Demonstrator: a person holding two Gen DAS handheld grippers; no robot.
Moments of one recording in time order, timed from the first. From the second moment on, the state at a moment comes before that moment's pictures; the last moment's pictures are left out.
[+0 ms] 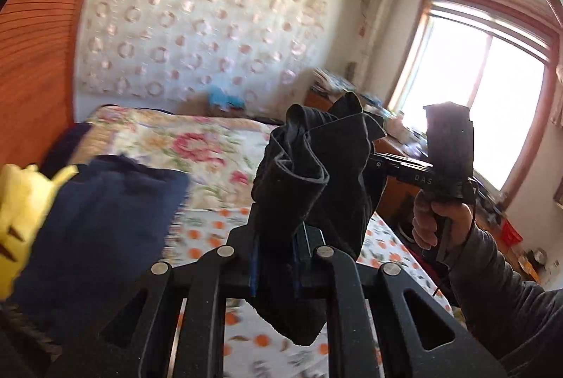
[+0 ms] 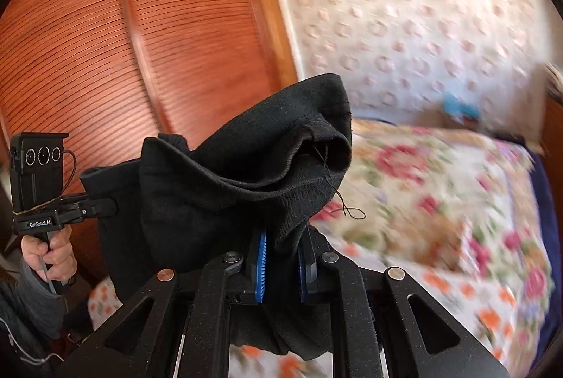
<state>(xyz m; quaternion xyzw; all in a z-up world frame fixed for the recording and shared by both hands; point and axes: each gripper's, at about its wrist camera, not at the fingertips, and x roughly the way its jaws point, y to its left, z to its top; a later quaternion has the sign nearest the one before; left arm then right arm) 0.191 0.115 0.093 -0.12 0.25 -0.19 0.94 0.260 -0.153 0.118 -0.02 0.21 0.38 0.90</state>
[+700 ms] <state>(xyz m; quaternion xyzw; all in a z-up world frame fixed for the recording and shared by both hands) 0.199 0.292 -0.024 -0.22 0.32 -0.01 0.92 0.404 0.155 0.098 -0.17 0.31 0.41 0.84</state>
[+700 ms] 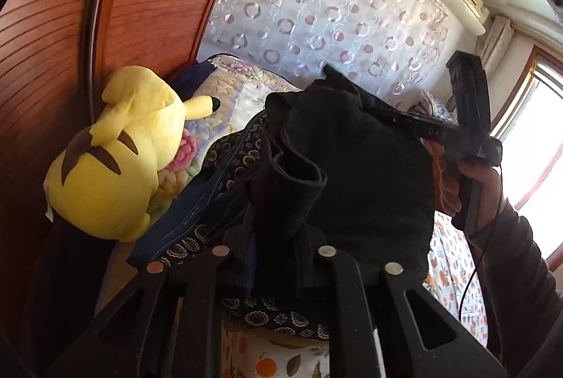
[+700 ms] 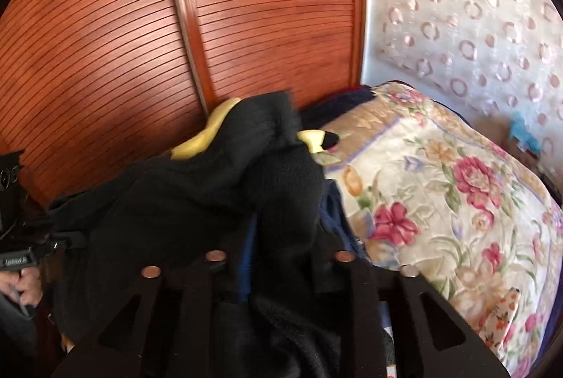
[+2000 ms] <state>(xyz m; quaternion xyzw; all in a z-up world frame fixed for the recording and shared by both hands) 0.152 0.214 0.011 -0.03 0.27 0.07 0.96 0.273 0.098 0.100 -0.09 0.21 0.39 0.89</state>
